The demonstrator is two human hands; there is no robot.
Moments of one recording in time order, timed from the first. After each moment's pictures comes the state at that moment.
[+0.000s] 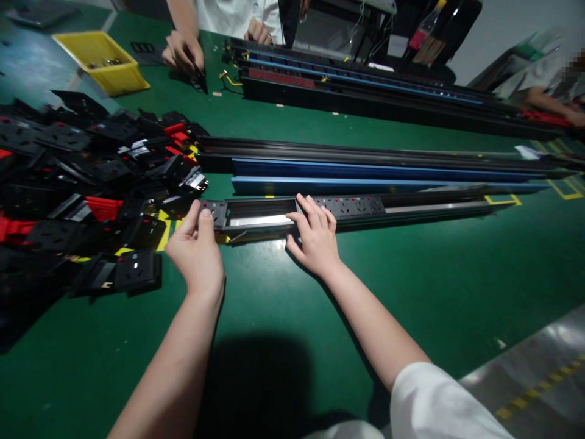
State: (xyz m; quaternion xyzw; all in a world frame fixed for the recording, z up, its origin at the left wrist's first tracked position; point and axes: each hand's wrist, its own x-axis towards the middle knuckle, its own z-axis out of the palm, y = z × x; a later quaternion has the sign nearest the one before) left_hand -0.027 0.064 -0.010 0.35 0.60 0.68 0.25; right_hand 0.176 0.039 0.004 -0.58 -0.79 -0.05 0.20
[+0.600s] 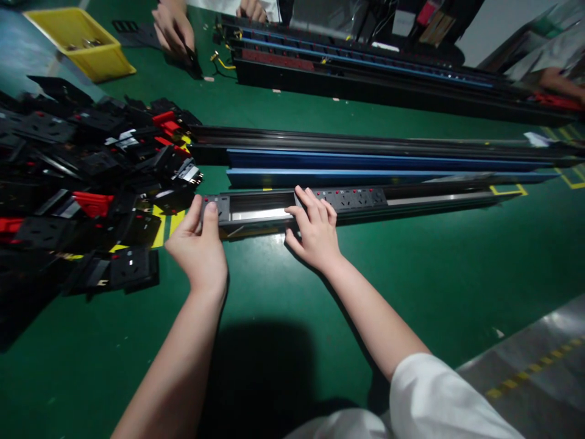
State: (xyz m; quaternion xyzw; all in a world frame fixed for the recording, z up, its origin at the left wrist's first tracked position) left_hand -0.016 0.057 0.005 0.38 0.63 0.64 0.24; right_hand 0.176 0.039 0.003 -0.58 -0.79 -0.05 0.20
